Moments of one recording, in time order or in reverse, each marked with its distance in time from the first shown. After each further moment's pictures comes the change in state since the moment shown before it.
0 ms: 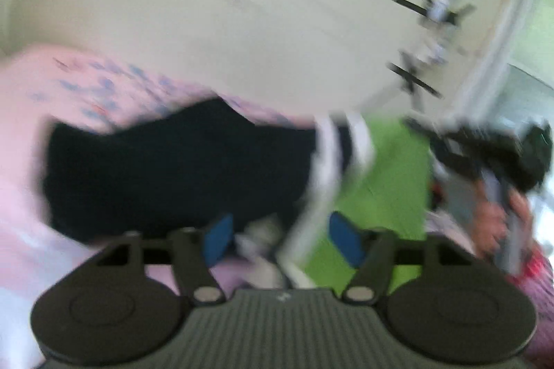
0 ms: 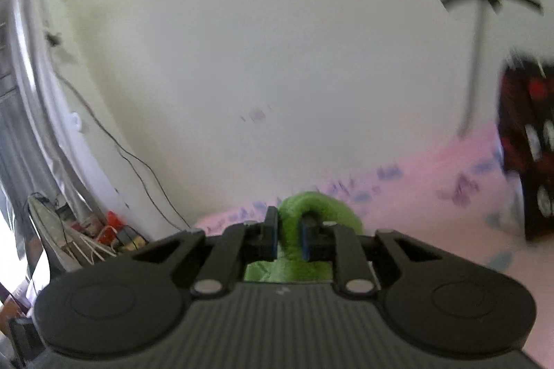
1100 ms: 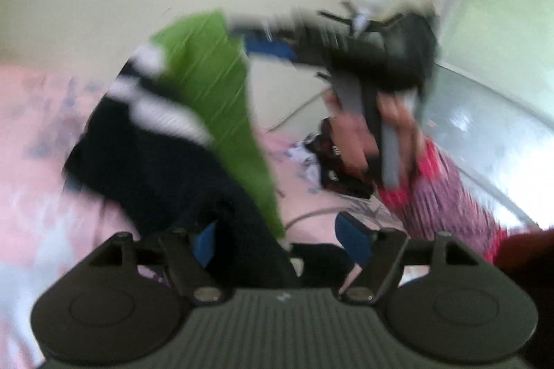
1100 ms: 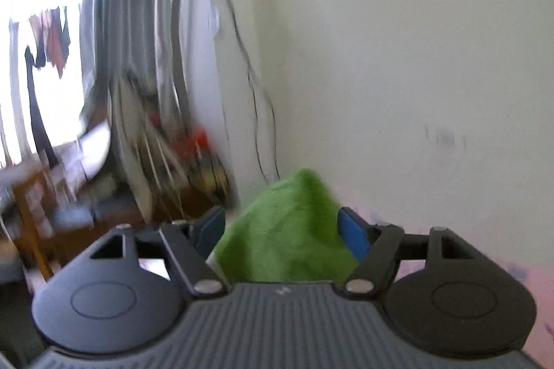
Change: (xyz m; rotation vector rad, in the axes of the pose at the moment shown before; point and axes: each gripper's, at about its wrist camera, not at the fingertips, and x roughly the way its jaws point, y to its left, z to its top) left arm -0.070 -0.011 -0.029 0.029 0.001 -0.272; right arm 0.128 0.197 -0.031 -0.647 0.150 0.240
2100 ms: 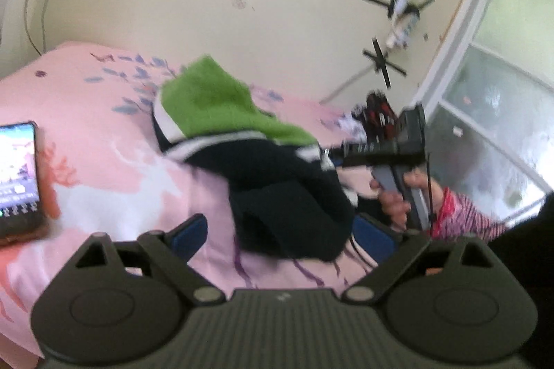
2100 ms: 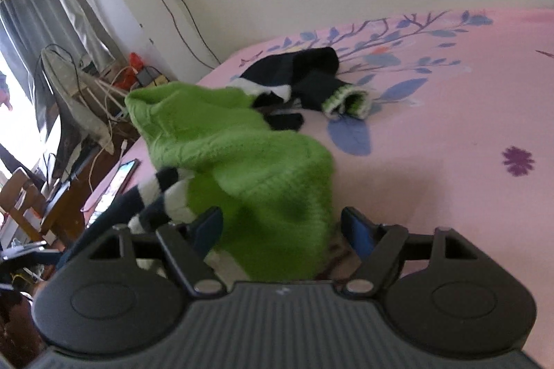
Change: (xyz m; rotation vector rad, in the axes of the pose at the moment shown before) left arm -0.078 0.026 -0.026 0.009 0.043 0.142; right arm -0.010 -0.064 -0.165 0.447 0.256 0.045
